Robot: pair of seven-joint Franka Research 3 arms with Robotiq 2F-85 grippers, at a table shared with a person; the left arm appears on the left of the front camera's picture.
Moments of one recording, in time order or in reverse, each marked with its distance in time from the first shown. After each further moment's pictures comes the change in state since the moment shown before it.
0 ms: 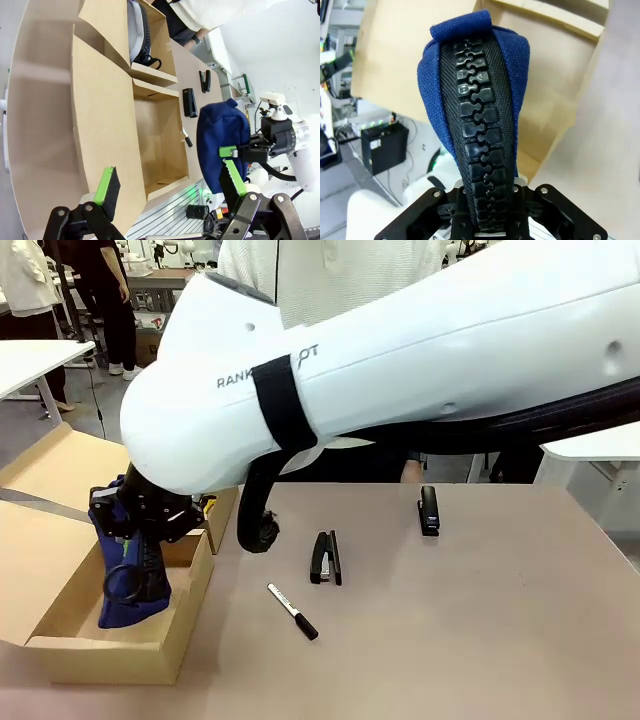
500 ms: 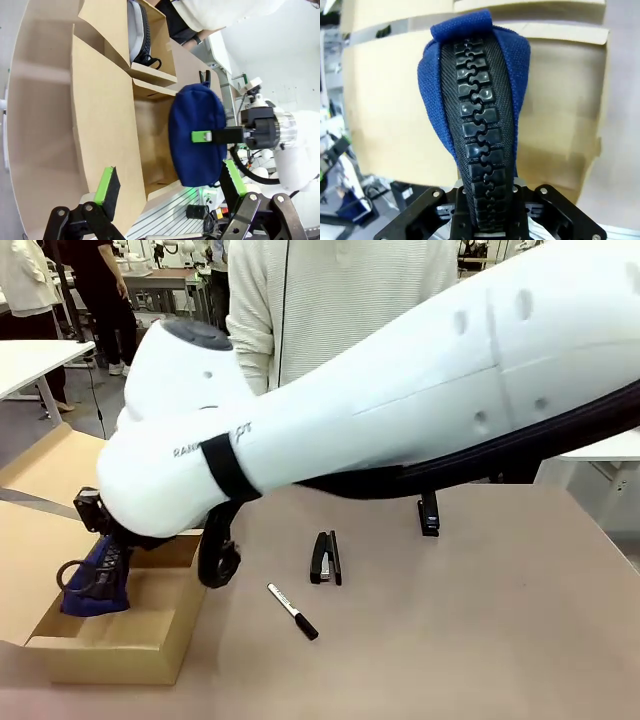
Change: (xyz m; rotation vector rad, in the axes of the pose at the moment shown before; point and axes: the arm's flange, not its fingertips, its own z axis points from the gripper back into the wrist) left arm 0.000 0.000 0.000 0.000 0.000 0.000; right arm 0.029 0.013 -0.059 -0.022 -0.093 -0.331
